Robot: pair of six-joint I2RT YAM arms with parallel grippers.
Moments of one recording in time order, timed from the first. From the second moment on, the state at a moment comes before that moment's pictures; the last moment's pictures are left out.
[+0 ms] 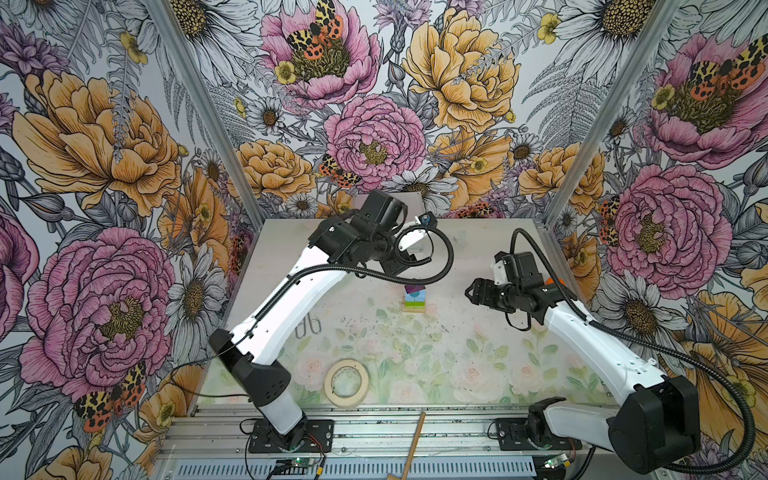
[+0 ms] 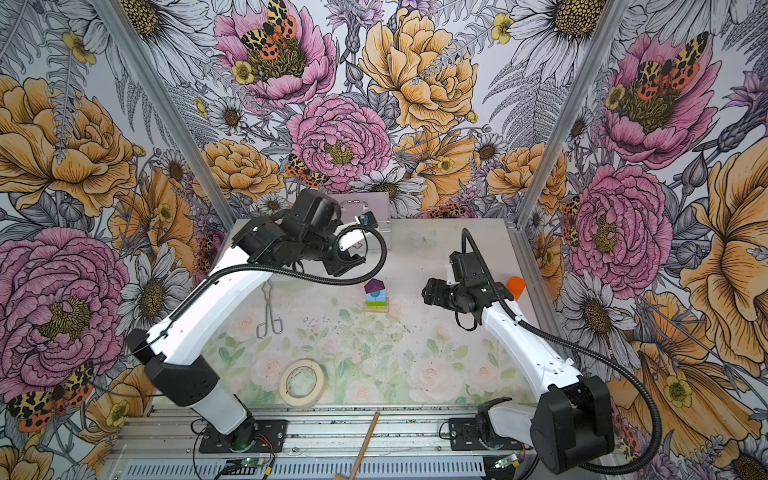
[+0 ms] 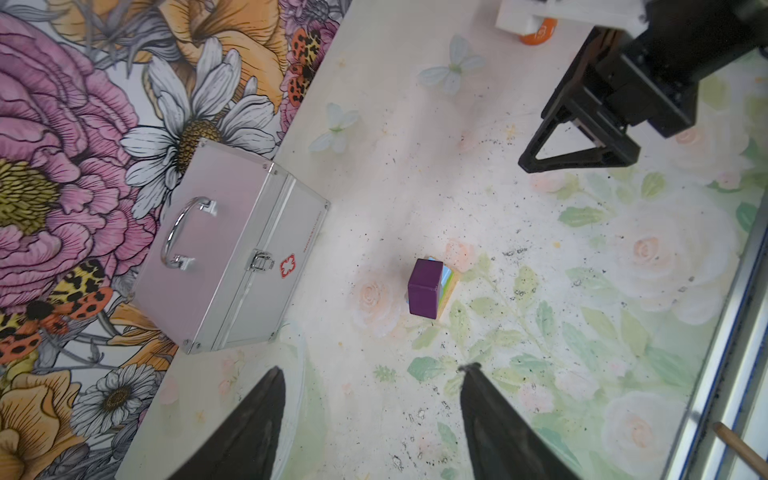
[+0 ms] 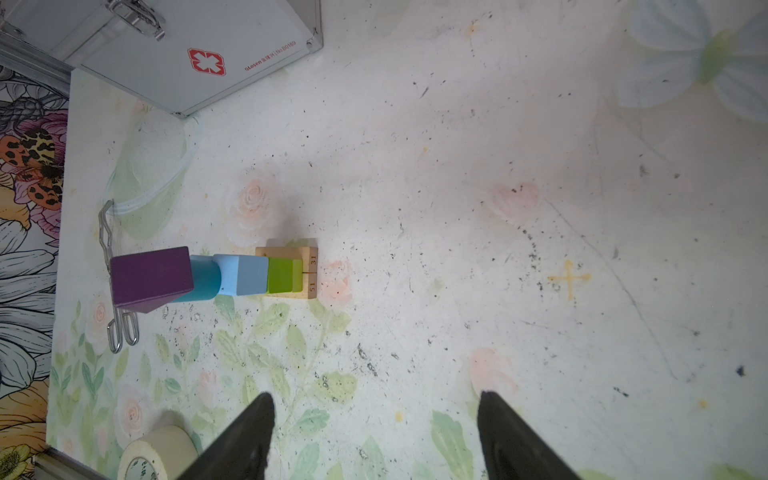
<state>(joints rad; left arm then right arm) -0.72 1.56 1.90 -1.04 -0.02 0.46 0.25 1.23 0.97 -0.66 -0.22 0.46</state>
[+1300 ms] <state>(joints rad) -0.11 1.15 0.42 0.45 -0.44 -0.08 0.06 1.01 0.58 -0.13 0.15 0.24</state>
